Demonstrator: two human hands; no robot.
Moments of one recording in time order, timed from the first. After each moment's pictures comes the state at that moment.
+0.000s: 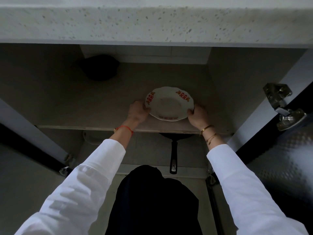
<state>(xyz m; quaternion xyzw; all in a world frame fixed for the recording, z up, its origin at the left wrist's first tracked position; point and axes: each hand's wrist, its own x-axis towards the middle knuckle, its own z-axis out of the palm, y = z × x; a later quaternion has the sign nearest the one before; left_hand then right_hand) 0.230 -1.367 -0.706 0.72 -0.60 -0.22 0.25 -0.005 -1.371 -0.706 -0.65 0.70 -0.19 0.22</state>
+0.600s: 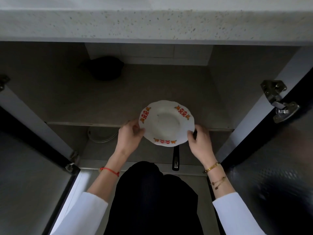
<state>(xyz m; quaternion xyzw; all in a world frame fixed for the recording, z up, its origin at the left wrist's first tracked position) 0.247 -1.230 -0.710 0.68 -0.60 -0.21 0.36 0.002 -1.246 -0.726 -0.66 0.63 -0.33 0.24</state>
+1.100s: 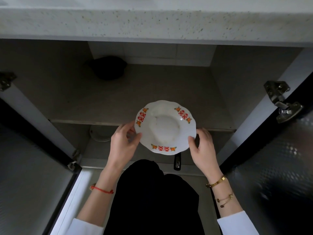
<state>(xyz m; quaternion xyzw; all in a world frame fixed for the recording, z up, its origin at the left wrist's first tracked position) 0.255 -1.183 -0.690 0.66 -0.59 -0.17 0.43 0.011 -1.208 -0.714 -0.67 0.61 -0.35 0.22</state>
